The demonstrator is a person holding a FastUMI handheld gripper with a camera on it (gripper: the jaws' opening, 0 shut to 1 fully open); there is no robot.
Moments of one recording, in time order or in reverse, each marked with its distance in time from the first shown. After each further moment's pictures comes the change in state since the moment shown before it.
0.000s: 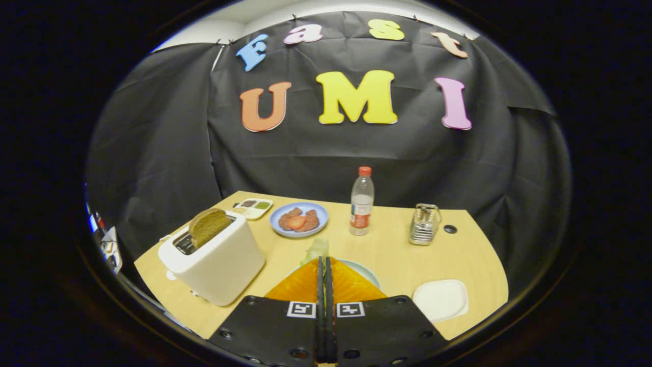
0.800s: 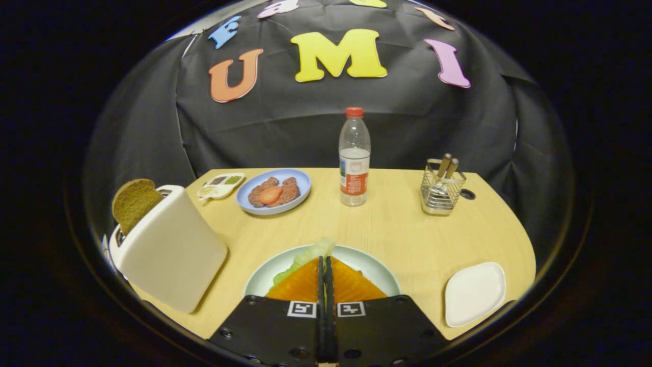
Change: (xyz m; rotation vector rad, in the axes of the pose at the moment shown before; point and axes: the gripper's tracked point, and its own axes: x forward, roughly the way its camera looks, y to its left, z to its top) arm 0.115 -0.056 -0.059 0.086 0.146 -0.129
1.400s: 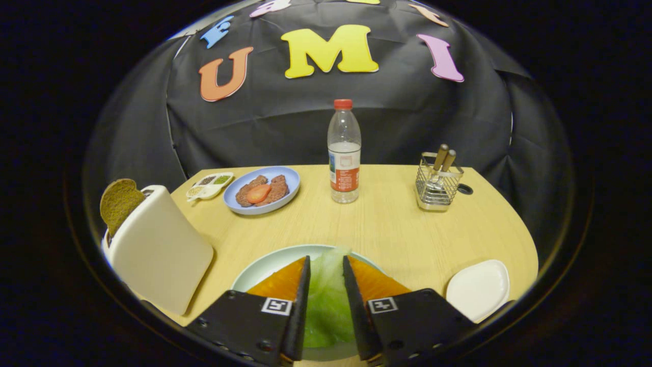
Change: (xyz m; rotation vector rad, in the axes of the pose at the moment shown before) arm 0.009 -0.001 0.002 0.031 -0.010 -0.009
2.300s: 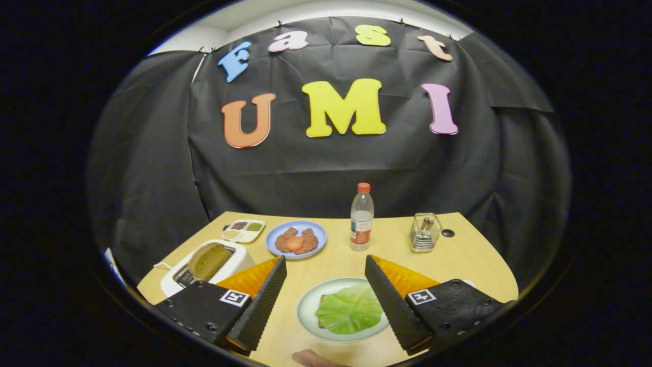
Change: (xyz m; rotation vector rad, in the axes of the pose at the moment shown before) arm -0.145 0.089 0.089 -0.012 -0.227 0.039
